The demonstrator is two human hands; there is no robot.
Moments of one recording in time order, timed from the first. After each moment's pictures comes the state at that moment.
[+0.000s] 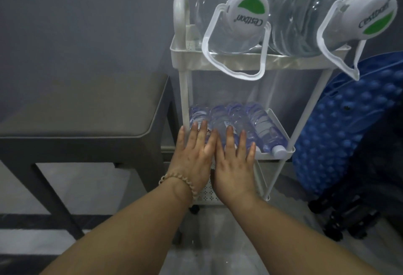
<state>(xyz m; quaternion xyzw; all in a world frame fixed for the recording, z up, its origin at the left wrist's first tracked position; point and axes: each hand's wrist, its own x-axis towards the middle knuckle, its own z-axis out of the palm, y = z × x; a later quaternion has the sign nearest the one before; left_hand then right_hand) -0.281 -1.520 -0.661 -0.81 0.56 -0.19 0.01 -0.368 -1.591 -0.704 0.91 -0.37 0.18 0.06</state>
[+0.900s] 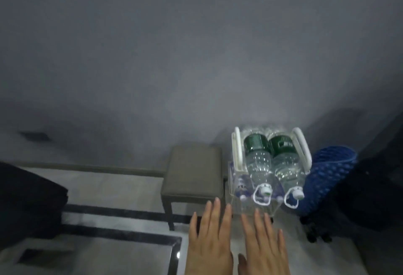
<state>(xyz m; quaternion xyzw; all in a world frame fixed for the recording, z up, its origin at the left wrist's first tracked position) -0.350 -1.257 -0.264 -0.85 0.49 -0.06 -0.18 -0.447 -1.327 -0.280 0.91 -0.33 0.23 -0.08</state>
